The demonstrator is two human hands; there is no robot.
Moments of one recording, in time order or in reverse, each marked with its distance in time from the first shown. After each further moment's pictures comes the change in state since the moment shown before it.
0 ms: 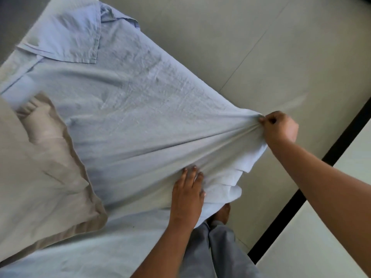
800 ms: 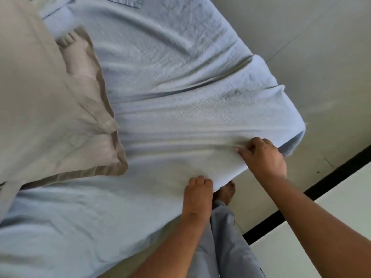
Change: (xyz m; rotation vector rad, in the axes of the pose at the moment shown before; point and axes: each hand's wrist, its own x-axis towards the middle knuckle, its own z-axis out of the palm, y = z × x) left_hand -0.079 0.001 0.027 -0.040 -0.120 -0.258; right_hand -0.151 0.026 0.061 -0.384 -0.307 -0.392
